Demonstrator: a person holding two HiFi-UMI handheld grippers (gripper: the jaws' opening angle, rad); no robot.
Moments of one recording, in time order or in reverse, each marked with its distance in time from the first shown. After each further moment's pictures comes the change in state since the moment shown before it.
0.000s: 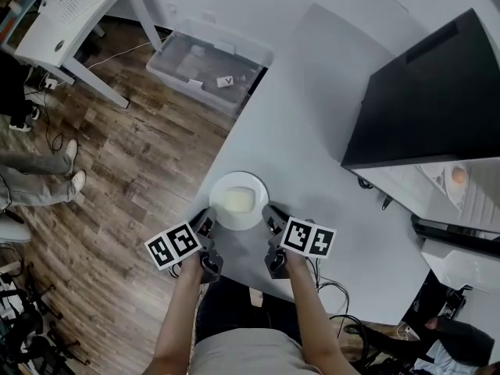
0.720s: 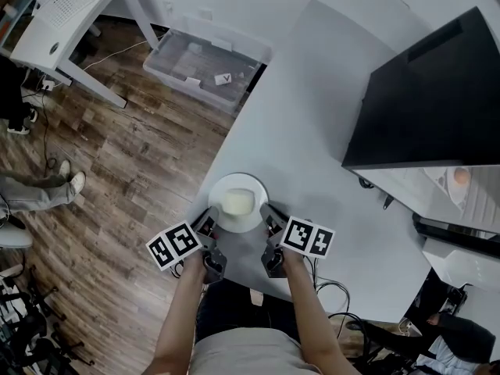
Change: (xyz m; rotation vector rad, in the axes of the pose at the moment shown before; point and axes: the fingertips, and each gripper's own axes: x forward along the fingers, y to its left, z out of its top) left arm 0.010 -0.004 0.001 -0.087 0.009 -0.010; right arm 0.010 0.002 0.003 0.097 -0.026 0.044
